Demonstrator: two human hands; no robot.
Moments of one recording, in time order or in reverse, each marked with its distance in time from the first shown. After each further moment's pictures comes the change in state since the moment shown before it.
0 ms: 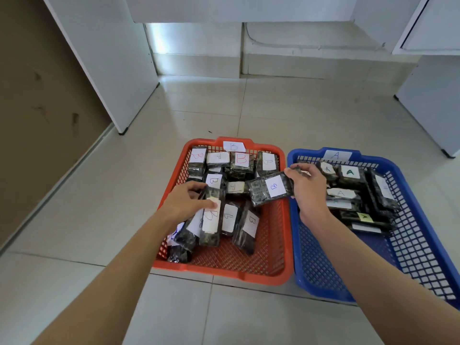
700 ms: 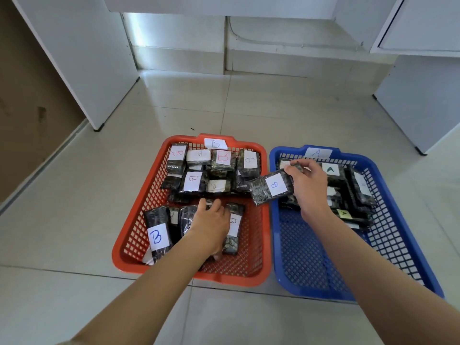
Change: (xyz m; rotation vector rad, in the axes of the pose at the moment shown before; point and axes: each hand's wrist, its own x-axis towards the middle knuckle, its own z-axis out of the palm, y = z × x) left_hand 0.003 0.000 0.096 1.573 -0.236 0.494; right_hand 0.018 -0.003 -0.032 -0.104 0.038 -0.072
